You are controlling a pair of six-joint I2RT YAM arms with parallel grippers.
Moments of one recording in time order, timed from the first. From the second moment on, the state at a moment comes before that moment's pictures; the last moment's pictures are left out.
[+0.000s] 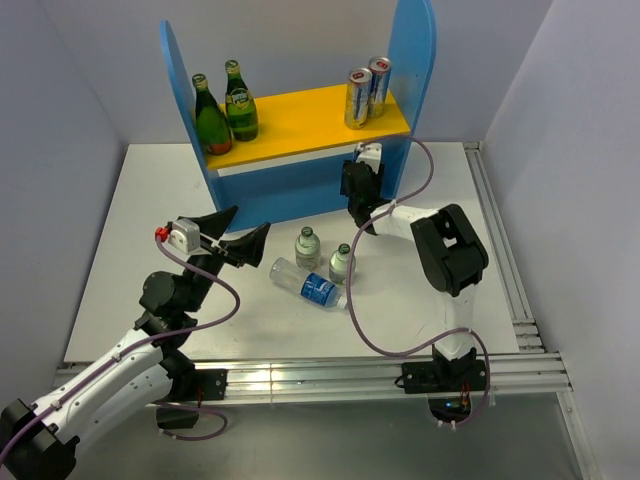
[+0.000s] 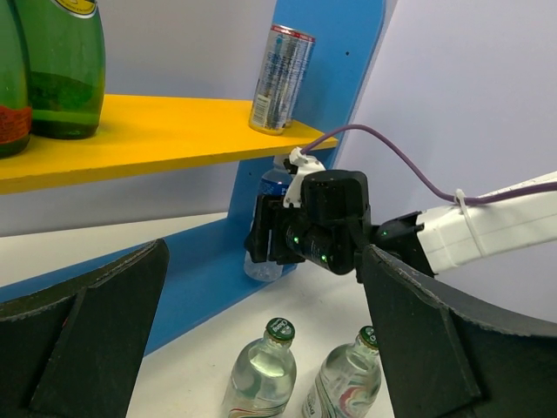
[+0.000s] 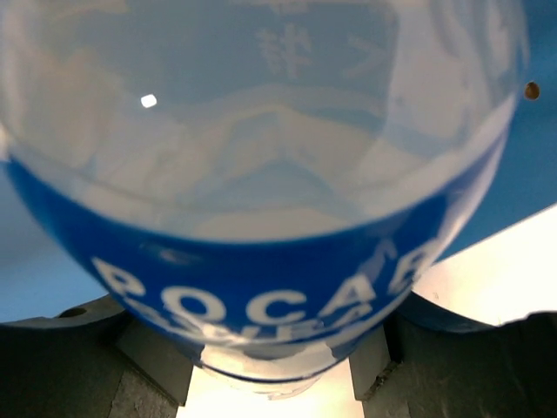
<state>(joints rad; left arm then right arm) -0.66 0.66 0.38 0.69 -0.09 -0.25 0.47 1.98 1.20 0.39 0.61 0.24</state>
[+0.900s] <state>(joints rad) -0.66 0.65 0.38 0.69 -0.09 -0.25 0.43 2.03 1.34 0.24 0.52 0.25</state>
